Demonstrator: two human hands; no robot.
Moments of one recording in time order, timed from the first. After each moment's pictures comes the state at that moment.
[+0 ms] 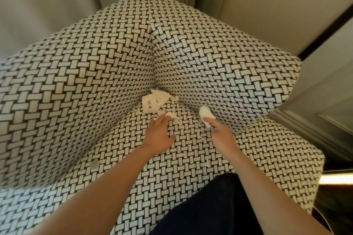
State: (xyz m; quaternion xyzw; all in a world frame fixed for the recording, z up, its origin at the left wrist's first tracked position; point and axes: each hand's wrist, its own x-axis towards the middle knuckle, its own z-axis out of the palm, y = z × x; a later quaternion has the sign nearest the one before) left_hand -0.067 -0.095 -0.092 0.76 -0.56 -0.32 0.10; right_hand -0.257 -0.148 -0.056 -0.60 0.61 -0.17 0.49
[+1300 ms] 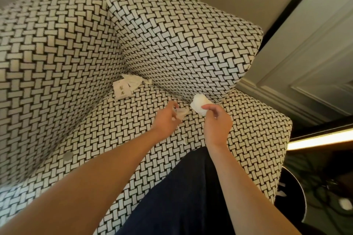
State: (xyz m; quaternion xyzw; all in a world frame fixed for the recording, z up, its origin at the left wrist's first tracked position) left_hand -0.151 -0.115 -0.092 0.69 -0.57 -0.38 0.25; right_hand -0.285 -0.113 -0.042 -0.48 0.68 -0.43 0.35
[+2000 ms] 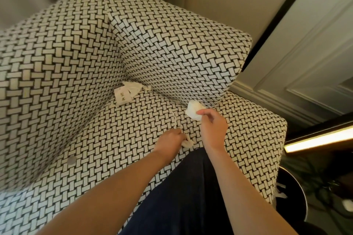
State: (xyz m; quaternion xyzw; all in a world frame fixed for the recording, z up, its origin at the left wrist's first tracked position) left_hand -0.172 -0.074 -0.109 0.60 -0.77 -0.22 0.06; right_hand -0.290 -0.105 -0.045 -0.49 0.66 -0.42 0.37
